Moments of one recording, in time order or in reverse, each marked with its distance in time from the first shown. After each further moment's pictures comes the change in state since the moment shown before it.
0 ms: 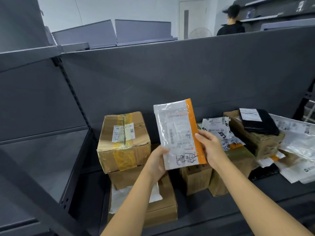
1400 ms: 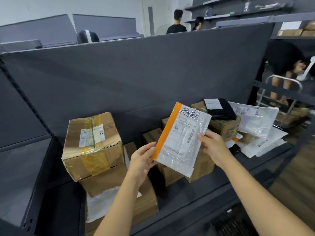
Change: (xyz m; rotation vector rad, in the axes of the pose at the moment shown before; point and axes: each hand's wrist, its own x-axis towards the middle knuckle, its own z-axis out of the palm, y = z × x) left_hand -0.006 -0.020 0.030 0.119 0.187 0.059; right_hand -0.045 -0.021 -0.081 -0.046 0.127 -0.007
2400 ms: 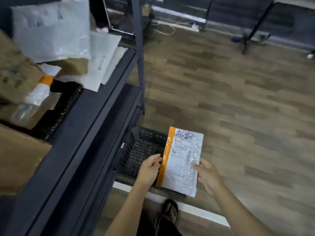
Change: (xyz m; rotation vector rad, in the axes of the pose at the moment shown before) left_hand -0.062 -0.453 0.253 0.844 -0.792 -0.676; right_hand -0.277 0.230 -0.361 0.154 1.053 0.578
